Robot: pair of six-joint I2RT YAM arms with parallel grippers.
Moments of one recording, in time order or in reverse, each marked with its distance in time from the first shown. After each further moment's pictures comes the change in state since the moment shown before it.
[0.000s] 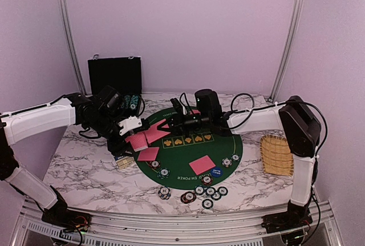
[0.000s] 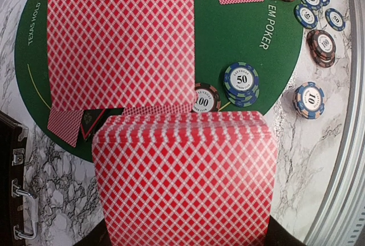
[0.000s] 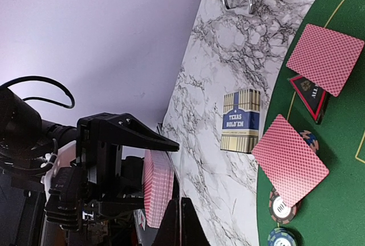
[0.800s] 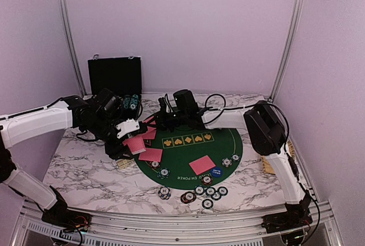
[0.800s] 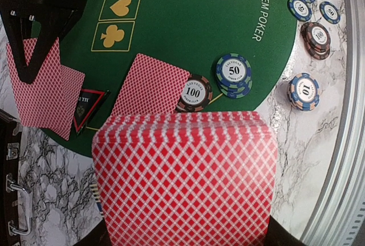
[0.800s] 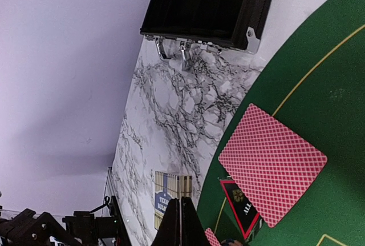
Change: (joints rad) left arm 0.000 -0.040 -0.046 0.000 0.006 0.000; right arm -0.008 0.414 0.525 -0.202 0.146 -0.089
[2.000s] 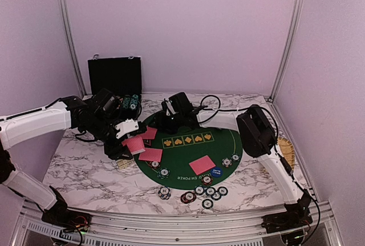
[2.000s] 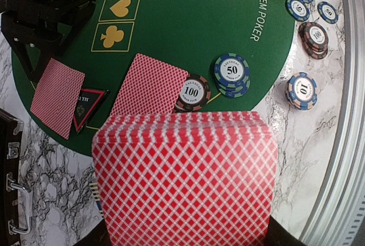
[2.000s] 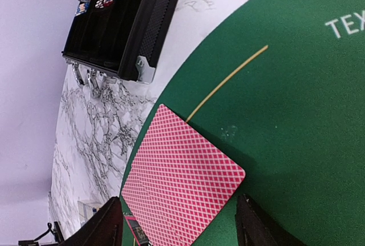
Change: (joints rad) left arm 0.000 -0.016 -0.009 0.000 0.003 -0.001; right arm -0.014 0.152 0.226 -0.274 0.225 -0.159
